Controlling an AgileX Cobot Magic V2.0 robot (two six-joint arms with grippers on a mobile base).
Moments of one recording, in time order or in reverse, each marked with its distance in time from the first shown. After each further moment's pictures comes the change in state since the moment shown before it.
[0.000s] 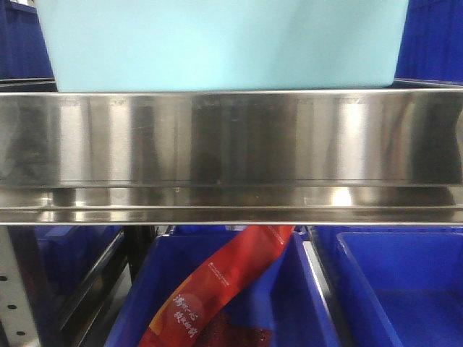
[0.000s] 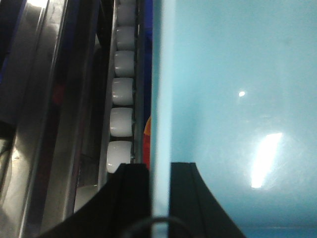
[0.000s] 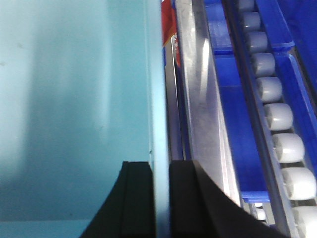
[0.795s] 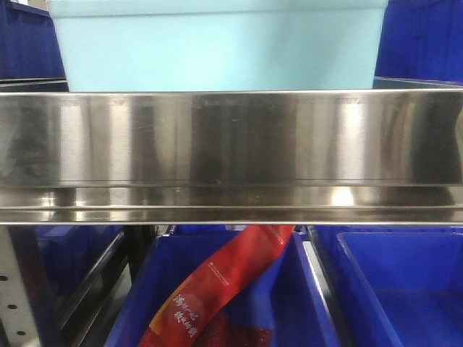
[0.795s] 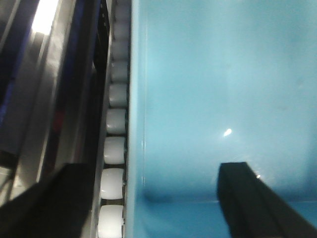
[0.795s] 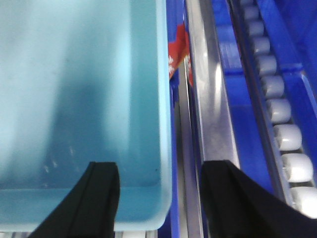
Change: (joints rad) left arm 0.000 -0.016 -0.080 0.014 -0.003 -0.002; right arm -0.002 -0.053 -0.002 -0.004 -0.054 0.002
